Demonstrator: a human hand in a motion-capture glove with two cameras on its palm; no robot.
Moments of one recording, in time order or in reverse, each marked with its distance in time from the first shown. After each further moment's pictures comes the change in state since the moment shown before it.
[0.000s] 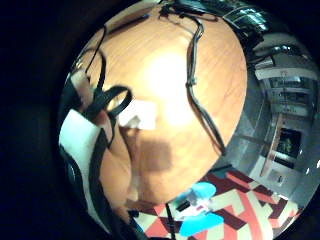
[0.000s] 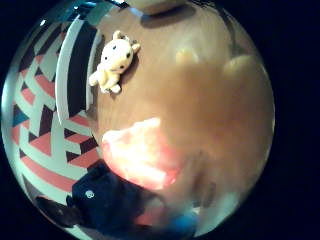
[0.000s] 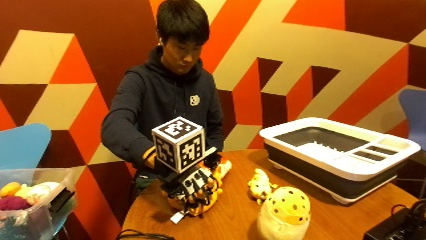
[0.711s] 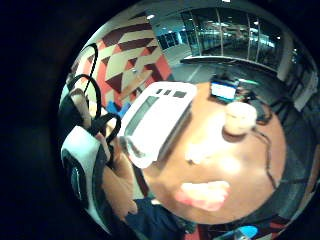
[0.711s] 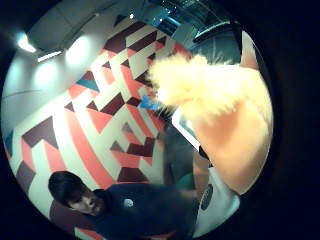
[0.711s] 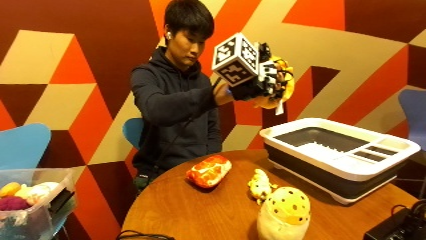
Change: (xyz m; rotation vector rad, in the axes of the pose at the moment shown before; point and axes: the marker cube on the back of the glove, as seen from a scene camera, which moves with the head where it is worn) arm -0.266 -0.011 -0.183 0.458 -0.646 -0.374
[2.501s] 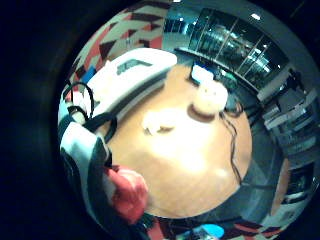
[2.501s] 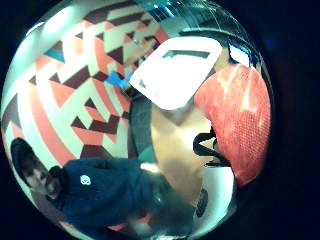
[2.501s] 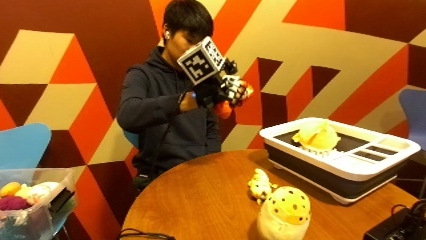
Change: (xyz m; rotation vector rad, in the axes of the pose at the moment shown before) arm 0.038 0.096 -0.025 -0.070 0.423 -0.186
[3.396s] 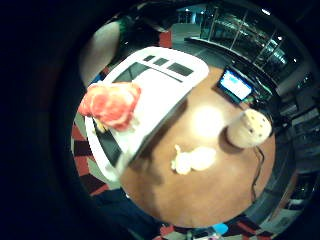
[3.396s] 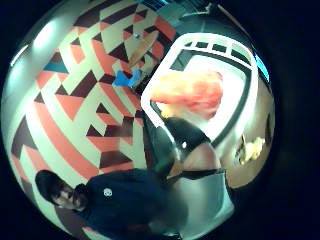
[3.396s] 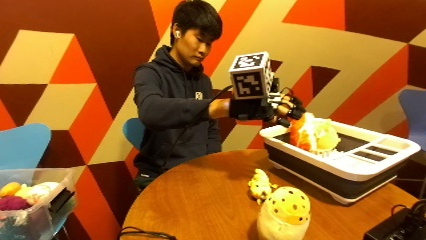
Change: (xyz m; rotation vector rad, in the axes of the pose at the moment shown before) arm 0.007 -0.097 0.073 -0.291 -0.150 0.073
